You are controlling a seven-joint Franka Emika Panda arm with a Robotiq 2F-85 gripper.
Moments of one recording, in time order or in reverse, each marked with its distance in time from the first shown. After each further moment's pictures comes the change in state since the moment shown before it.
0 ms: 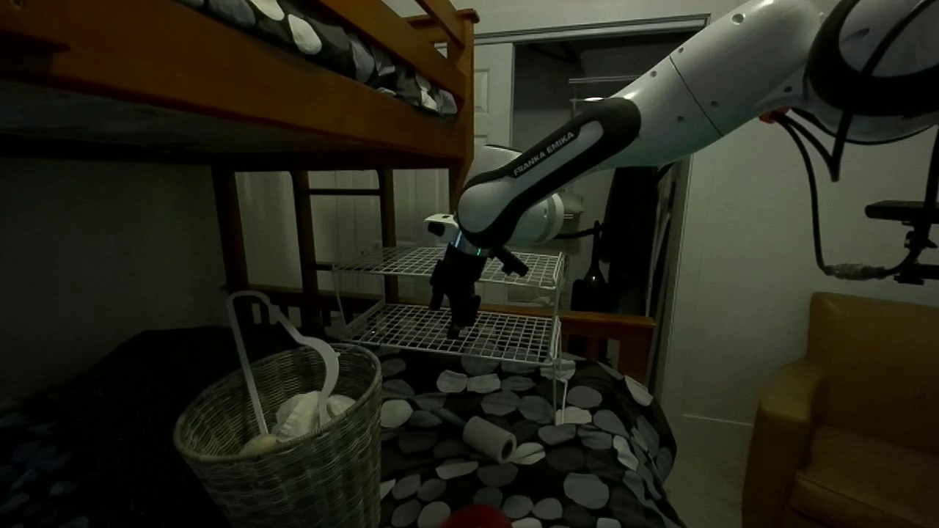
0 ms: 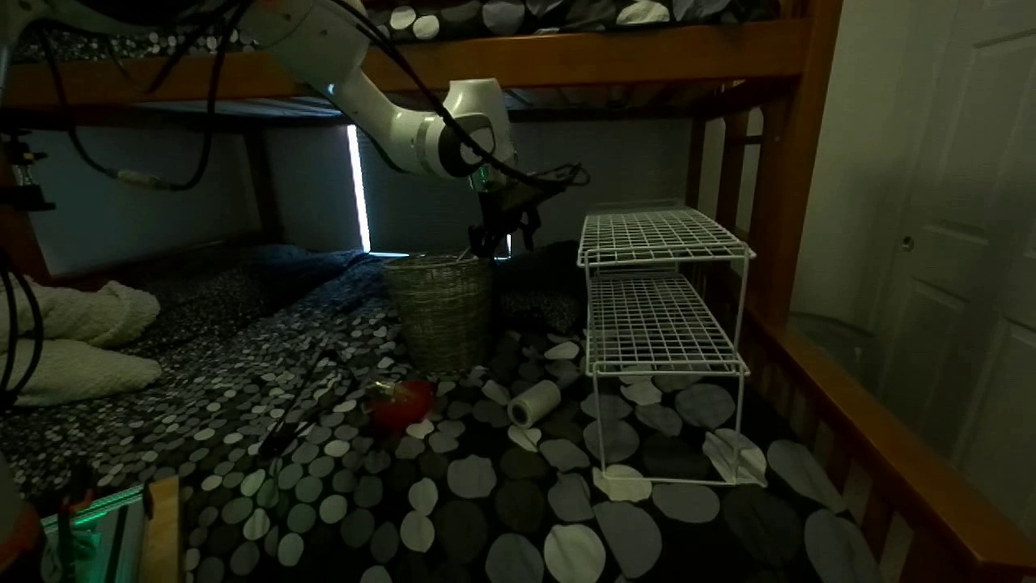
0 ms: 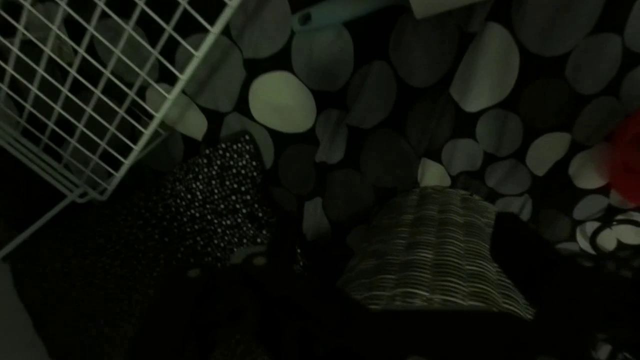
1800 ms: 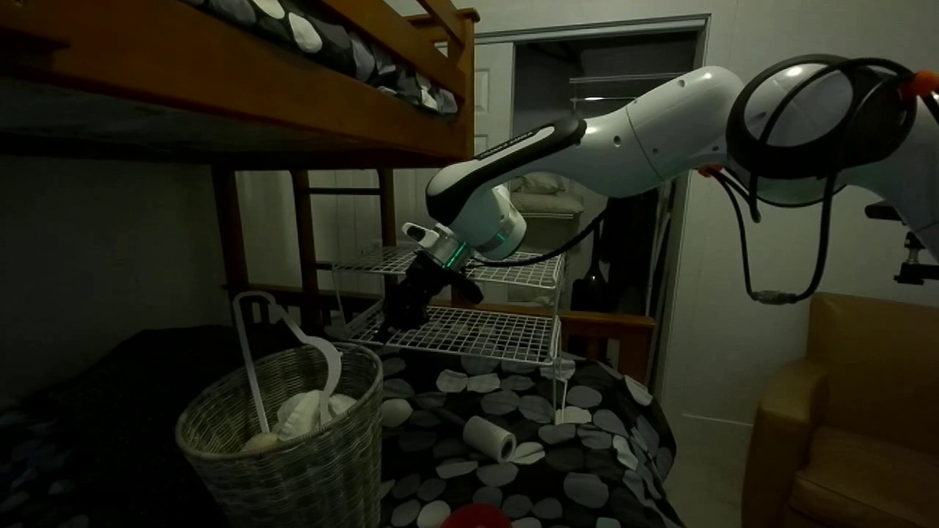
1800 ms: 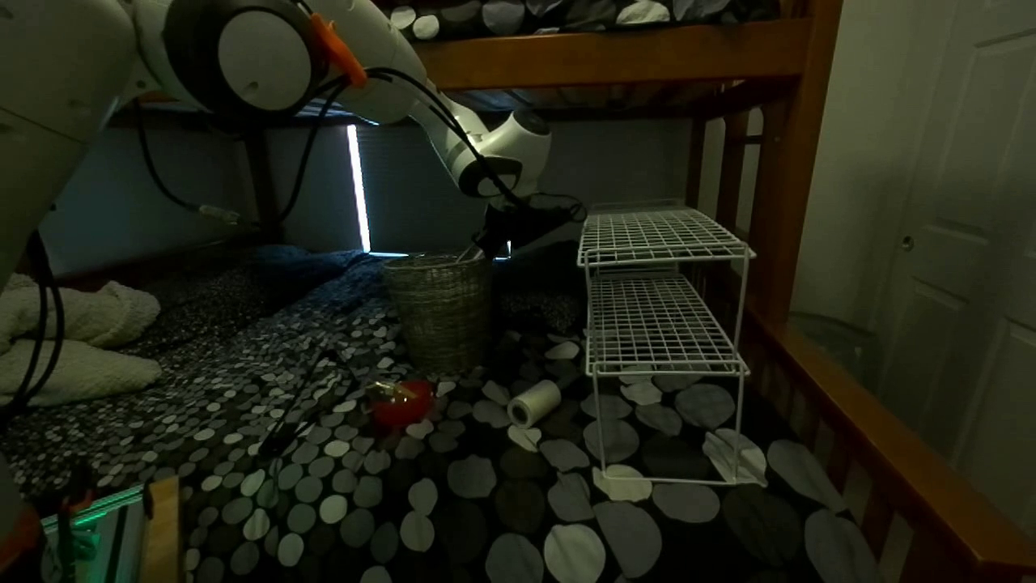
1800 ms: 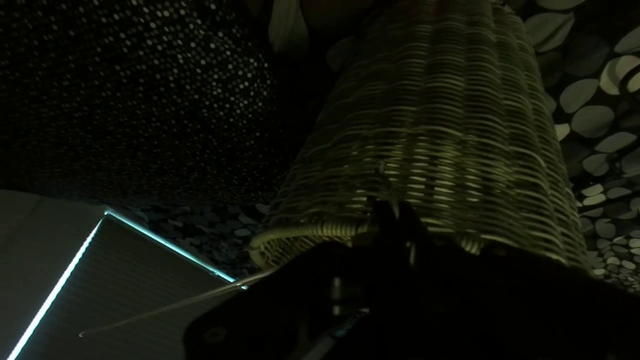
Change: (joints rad) arm -0.063 0.268 0.145 0.313 0.503 -0.176 -0.513
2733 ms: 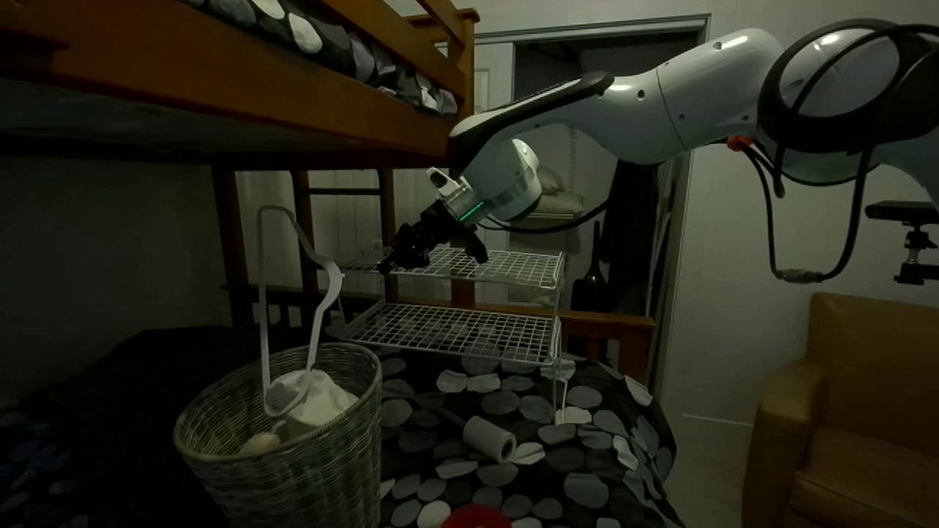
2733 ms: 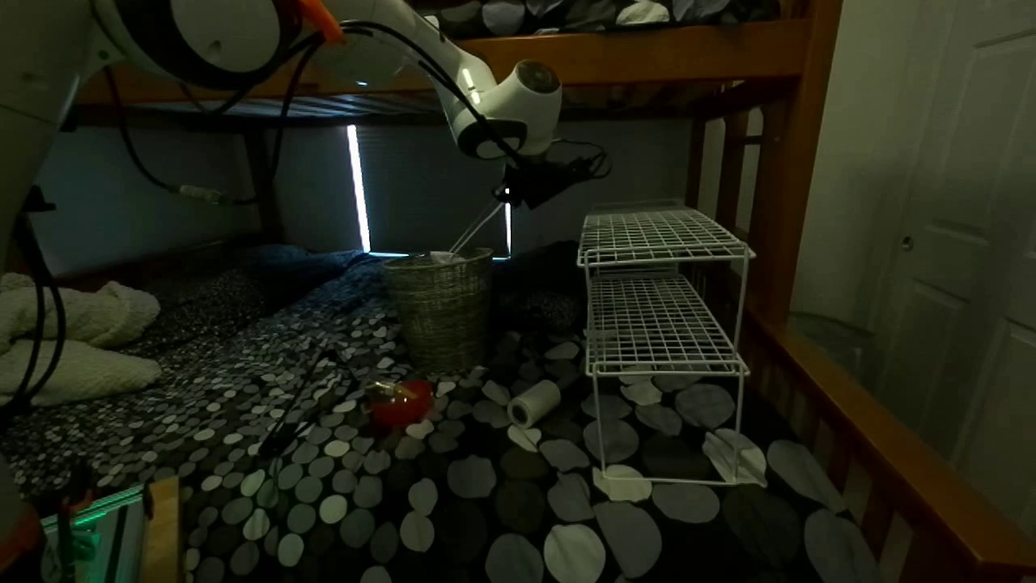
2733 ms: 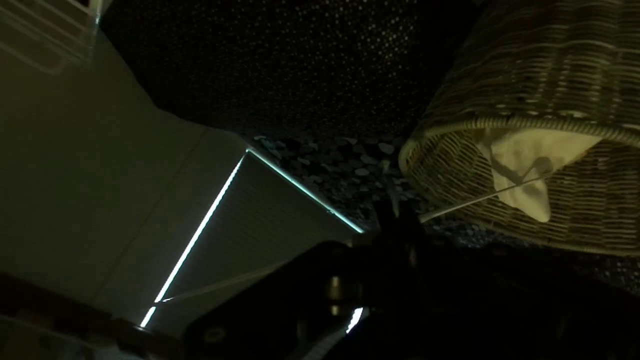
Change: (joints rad) arm -0.068 -0.099 0.032 0.010 0.228 0.127 -0.084
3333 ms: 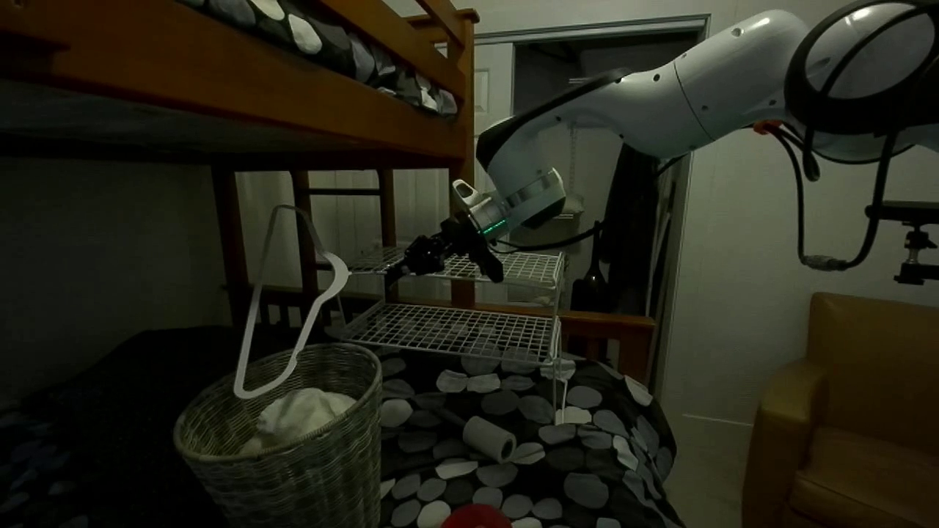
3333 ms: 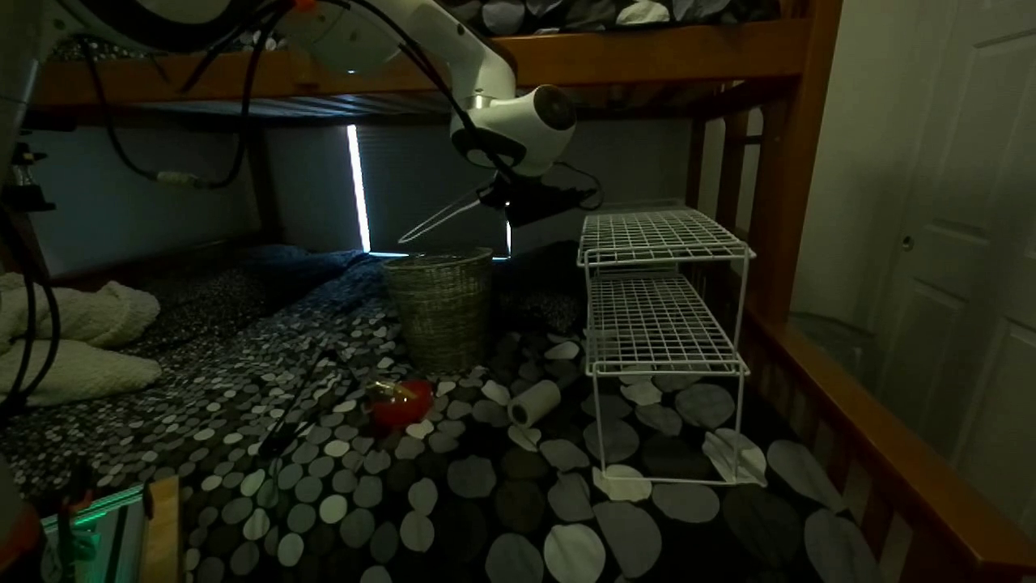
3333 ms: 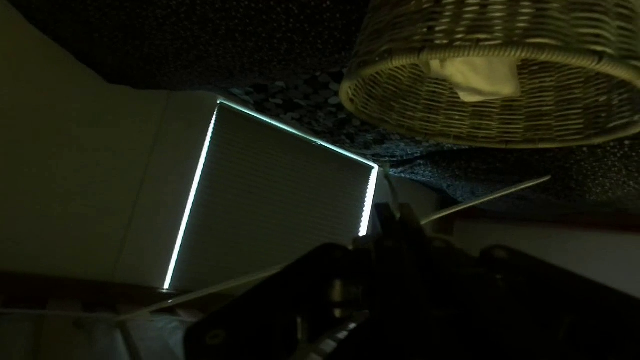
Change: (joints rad) arm -0.023 -0.095 -0.071 -0.147 0.375 -0.192 -0.116
